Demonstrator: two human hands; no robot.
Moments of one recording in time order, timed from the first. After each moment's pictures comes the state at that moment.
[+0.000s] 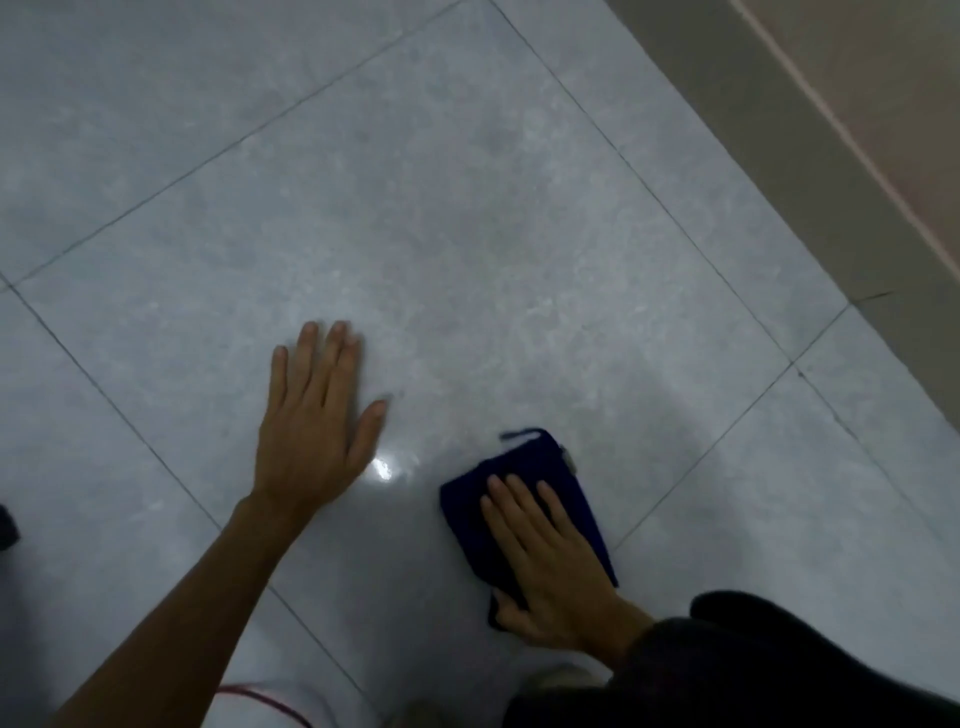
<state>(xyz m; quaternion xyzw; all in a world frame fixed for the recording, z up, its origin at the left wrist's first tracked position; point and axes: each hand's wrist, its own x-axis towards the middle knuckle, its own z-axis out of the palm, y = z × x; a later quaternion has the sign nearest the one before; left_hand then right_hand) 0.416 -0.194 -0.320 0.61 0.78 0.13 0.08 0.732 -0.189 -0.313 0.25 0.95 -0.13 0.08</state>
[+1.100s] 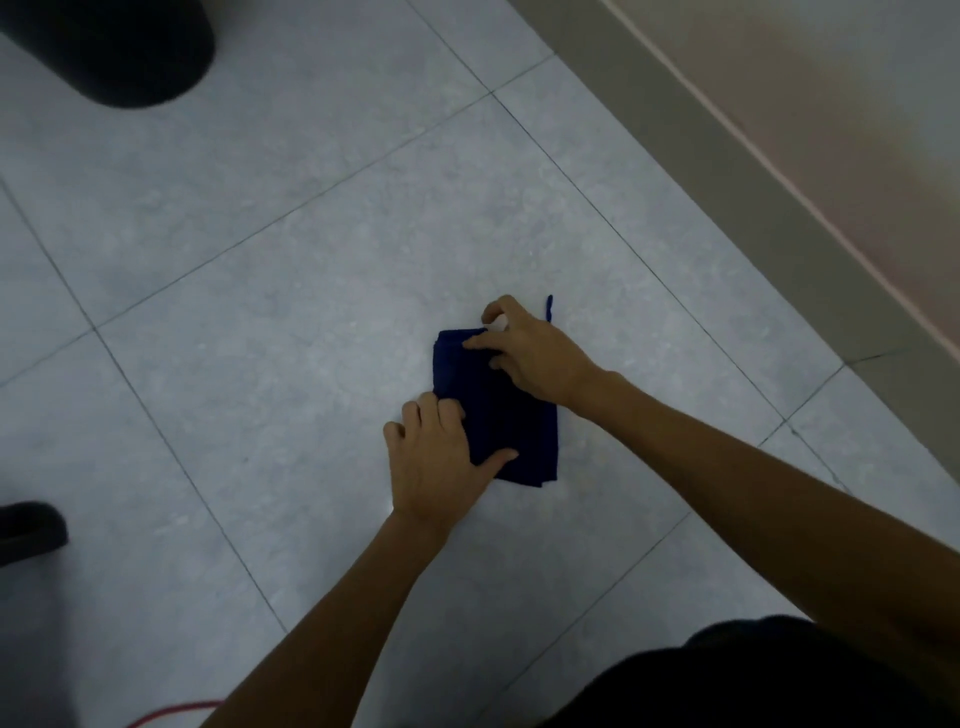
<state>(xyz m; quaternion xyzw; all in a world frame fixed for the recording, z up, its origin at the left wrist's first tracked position) 0.534 -0.129 -0.305 0.51 0.85 0.09 0.09 0.618 0.061 -0.301 0.20 0.94 -0.26 -0.02</state>
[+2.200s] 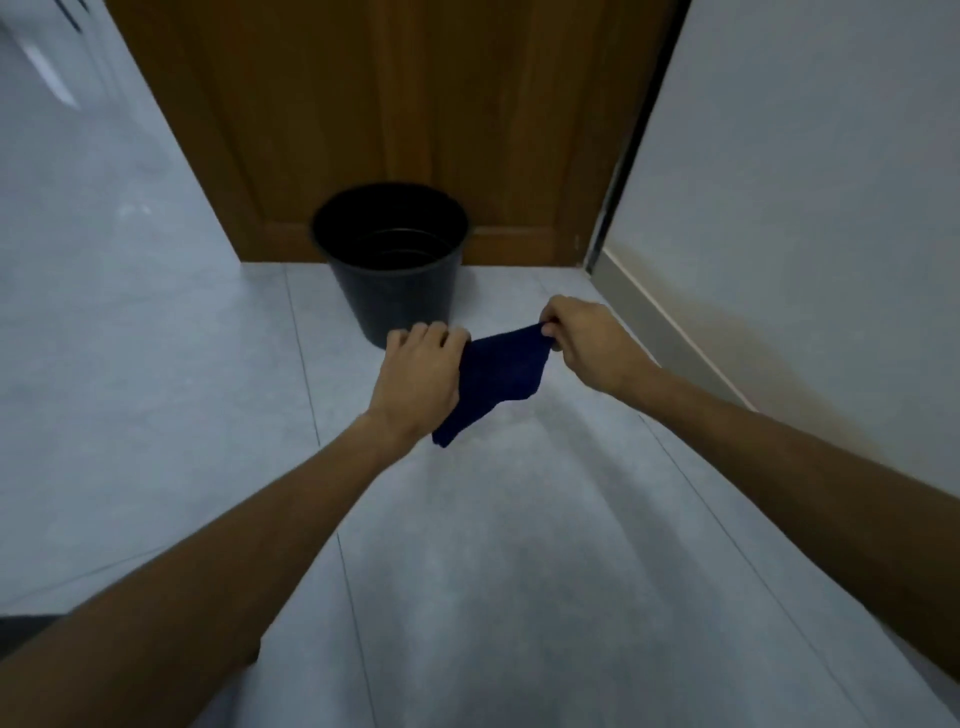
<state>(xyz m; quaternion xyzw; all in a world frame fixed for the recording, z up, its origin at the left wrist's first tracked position) 0.238 -0.062 -0.032 0.54 0.82 0.15 -0.10 0.386 0.120 0.012 0.21 0.96 -0.18 -0.10</state>
